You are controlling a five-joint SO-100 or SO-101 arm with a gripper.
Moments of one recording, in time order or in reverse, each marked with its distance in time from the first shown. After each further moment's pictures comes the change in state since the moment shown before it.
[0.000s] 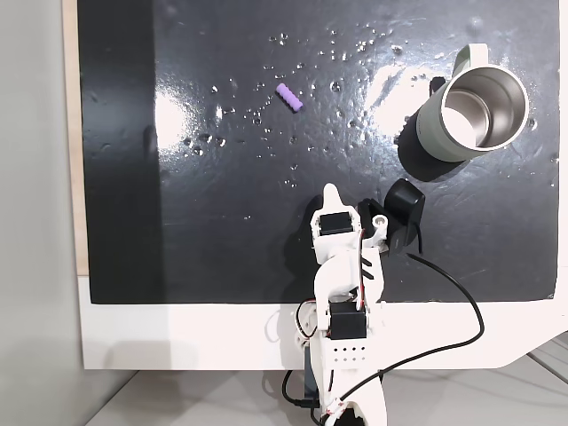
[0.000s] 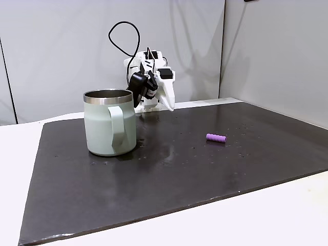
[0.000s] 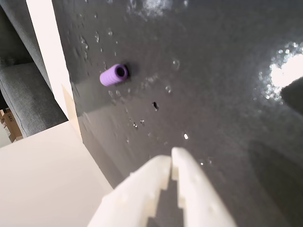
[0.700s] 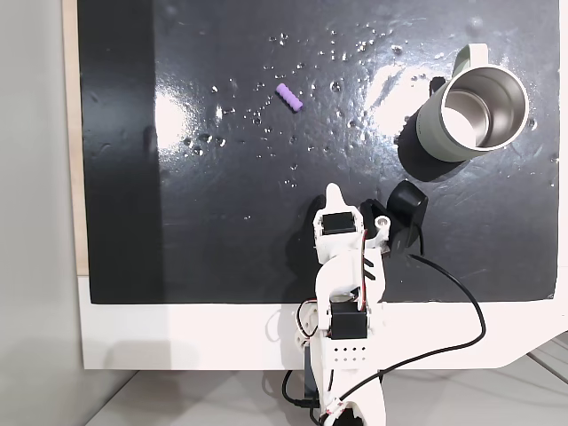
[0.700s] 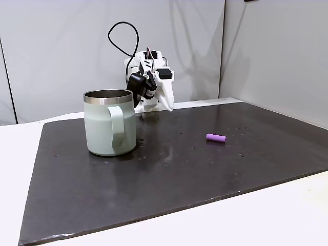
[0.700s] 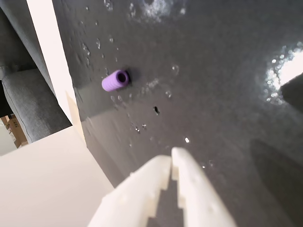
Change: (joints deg) arm 0.9 0.0 0.0 0.0 1.1
